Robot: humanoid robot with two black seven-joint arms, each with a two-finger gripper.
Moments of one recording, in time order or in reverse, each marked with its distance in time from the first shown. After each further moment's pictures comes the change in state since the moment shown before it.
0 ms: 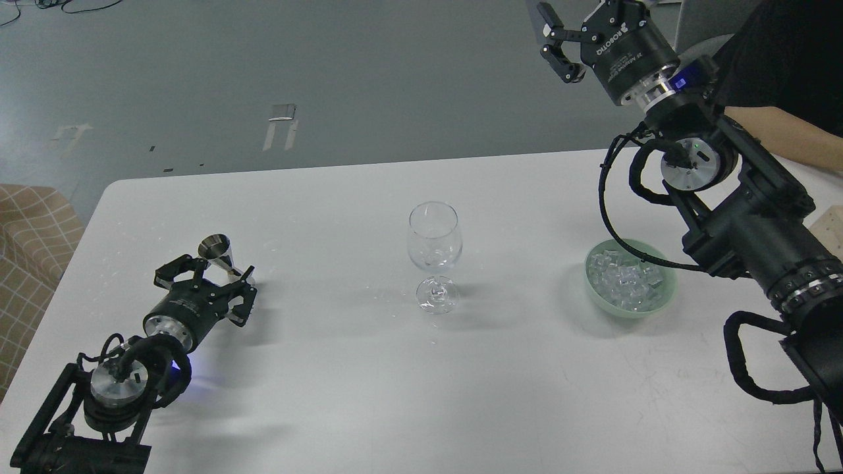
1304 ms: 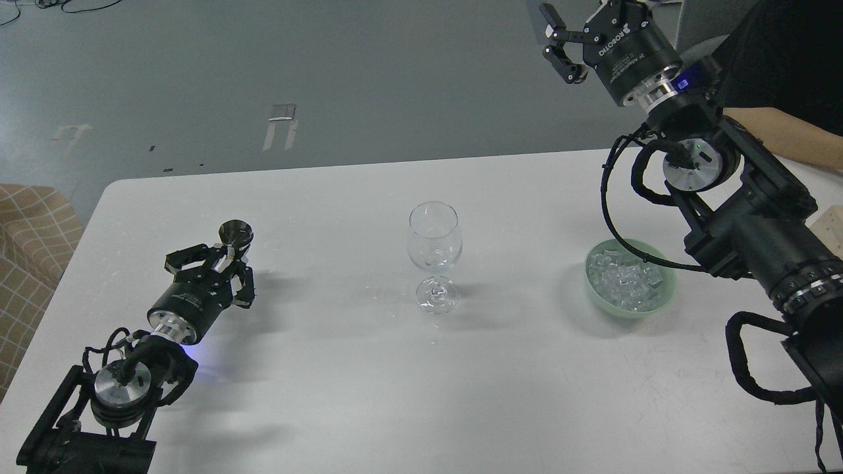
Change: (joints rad) left arm -0.027 -0.004 0.004 0.059 -0.010 -0.181 -0.019; right arm 0.000 -0.002 0.000 0.000 0.000 0.000 0.000
